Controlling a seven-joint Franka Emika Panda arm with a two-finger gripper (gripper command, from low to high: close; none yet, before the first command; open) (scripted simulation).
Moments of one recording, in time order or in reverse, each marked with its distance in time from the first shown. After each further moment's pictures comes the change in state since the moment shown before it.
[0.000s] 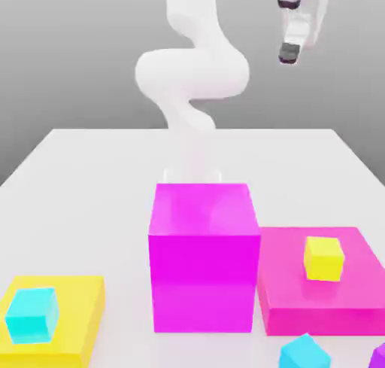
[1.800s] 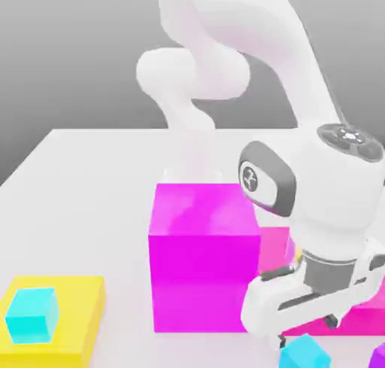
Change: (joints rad) arm -0.224 0.795 0.237 -0.003 0.173 0.333 -2.254
